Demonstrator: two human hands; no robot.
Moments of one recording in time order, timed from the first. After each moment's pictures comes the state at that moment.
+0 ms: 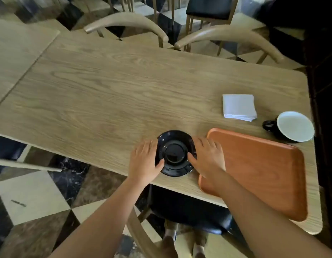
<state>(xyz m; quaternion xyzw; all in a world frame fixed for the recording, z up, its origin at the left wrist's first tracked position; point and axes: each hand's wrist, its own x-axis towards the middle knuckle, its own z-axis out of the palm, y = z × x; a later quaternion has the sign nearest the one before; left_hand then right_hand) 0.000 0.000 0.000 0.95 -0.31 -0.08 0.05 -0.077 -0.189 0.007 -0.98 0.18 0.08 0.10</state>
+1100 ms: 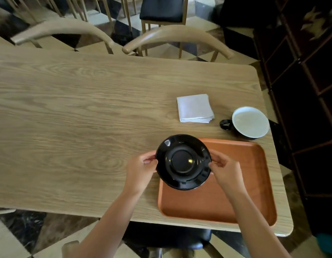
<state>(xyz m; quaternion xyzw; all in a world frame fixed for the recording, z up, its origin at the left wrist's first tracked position) -0.020 -0.135 -0.008 0.79 -0.07 -0.29 0.53 -0.161 -0.301 -0.001 -0.72 0.46 -0.09 0.51</state>
